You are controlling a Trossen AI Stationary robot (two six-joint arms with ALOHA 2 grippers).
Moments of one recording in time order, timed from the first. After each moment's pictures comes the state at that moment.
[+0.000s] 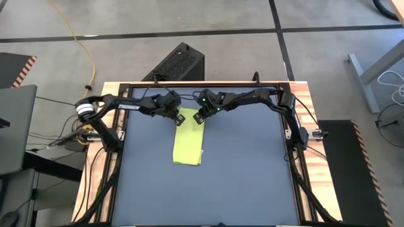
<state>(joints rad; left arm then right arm) 0.48 1.61 0.81 -0.16 -0.19 -0.24 -0.39 2.11 1.36 -0.19 -0.07 0.39</state>
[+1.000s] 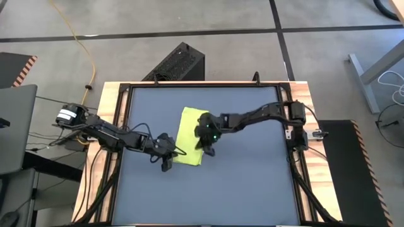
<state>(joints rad) -0.19 1.39 0.44 0.17 -0.14 -0.45 -0.11 1.95 1.17 0.07 -0.51 0.10</state>
